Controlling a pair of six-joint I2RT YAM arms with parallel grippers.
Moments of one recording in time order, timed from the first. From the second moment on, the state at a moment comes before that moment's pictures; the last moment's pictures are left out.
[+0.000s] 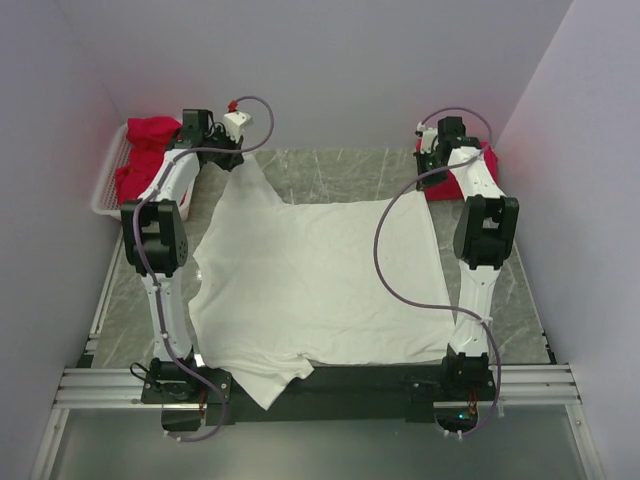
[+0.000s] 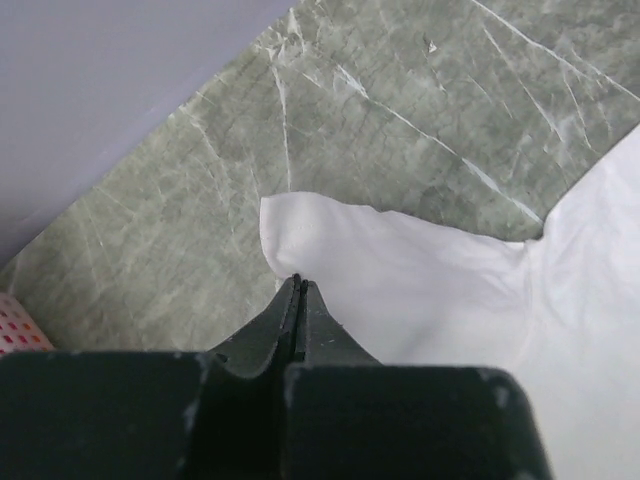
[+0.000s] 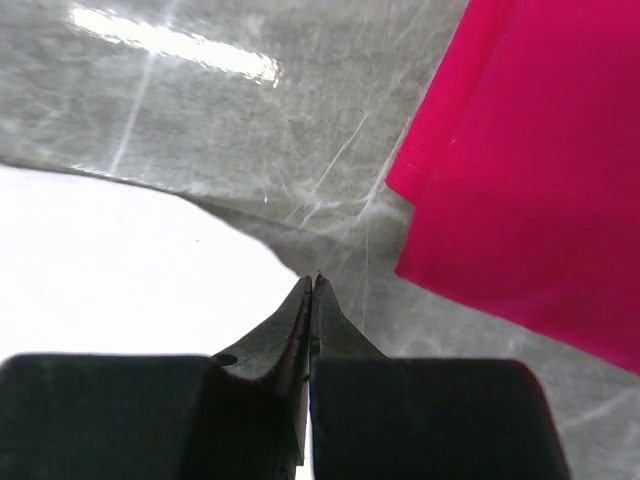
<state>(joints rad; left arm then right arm) -0.03 2.23 2.00 -0.45 0.52 0.48 -0.03 2.34 2.11 -0.84 -0.23 -0.21</state>
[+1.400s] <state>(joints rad) -0.01 1.35 1.24 -0.71 0.63 0.59 -0.13 2.01 1.77 -0.96 -0.46 -0.49</state>
